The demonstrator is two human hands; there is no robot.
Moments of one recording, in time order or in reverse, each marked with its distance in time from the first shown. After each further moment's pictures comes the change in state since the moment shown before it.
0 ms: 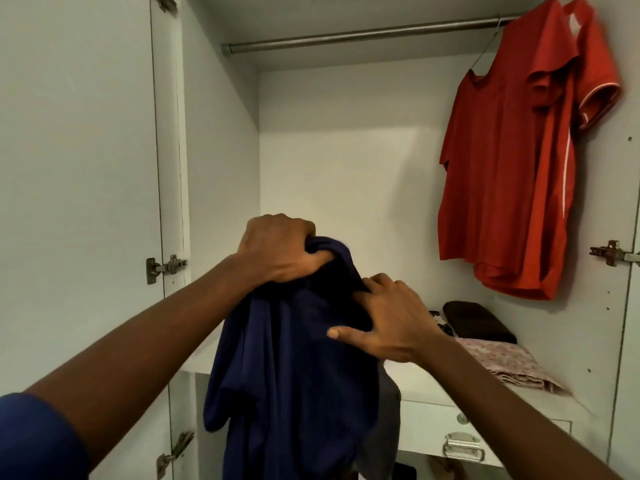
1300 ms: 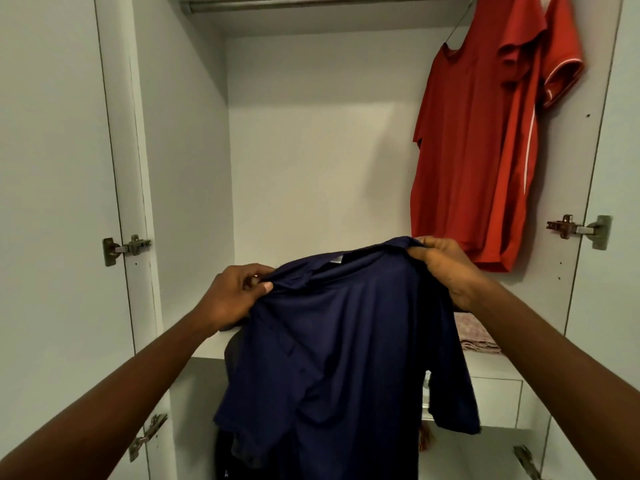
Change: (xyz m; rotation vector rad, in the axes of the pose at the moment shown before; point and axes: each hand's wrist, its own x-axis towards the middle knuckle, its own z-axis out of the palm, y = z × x) left_hand -0.069 -0.025 0.116 -0.940 -0.151 -0.300; right_hand -0.018 0.114 -0.012 1.264 0.210 0.778
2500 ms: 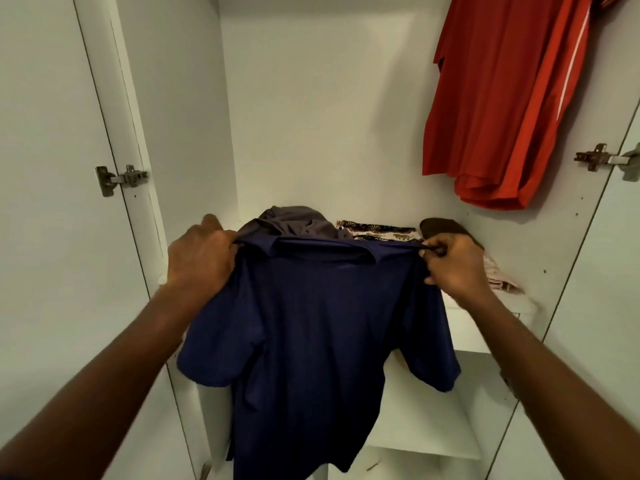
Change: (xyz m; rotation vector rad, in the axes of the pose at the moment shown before) left_hand -0.054 -0.036 -0.001 0.943 0.183 0.022; right_hand -0.043 0.100 0.004 -0.433 0.241 -0.095
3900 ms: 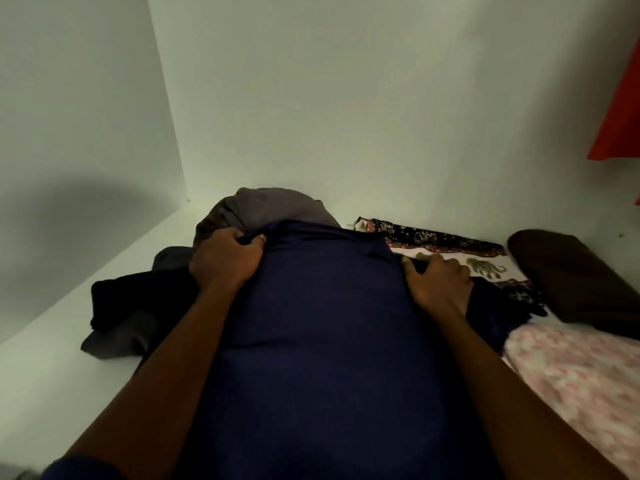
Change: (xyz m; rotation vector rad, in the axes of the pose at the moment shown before) left_hand 0.304 0.018 0.405 -0.481 -0.209 -0.638; right_hand 0.341 0.175 0.326 -0.705 -0.063 0.158
